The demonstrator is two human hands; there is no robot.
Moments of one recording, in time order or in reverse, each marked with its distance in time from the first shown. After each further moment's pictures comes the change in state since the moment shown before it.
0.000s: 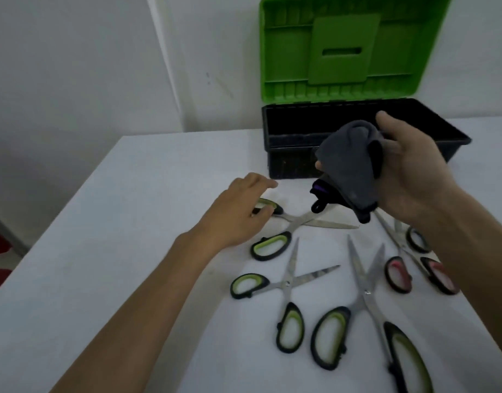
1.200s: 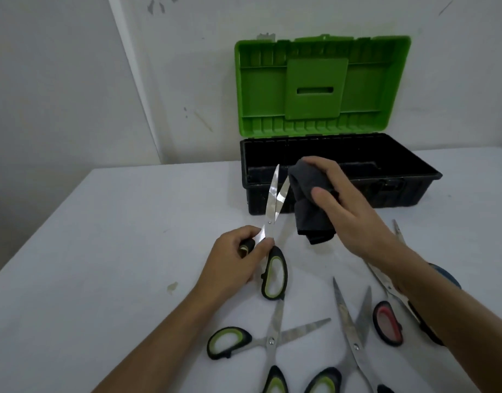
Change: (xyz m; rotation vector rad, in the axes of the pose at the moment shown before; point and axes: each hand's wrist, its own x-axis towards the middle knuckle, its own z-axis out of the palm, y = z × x) left_hand 0.014 0.018 0.033 -0.769 0.165 -0.234; right_hand 0.028 0.025 -0.015 -0.997 -0.094 -0.618
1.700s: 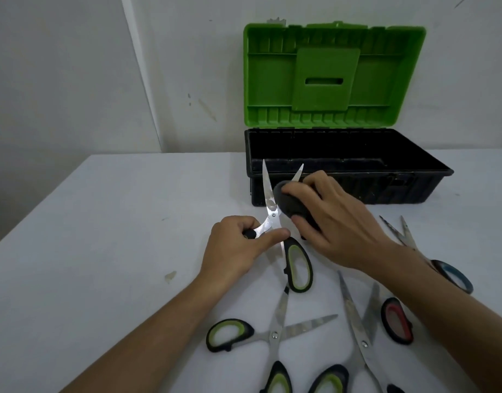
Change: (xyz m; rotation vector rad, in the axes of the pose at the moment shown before) left_hand 0.008 -0.009 0.004 0.104 0.139 0.001; right_hand -0.003 0.027 0.021 -0.842 -0.095 -0.395
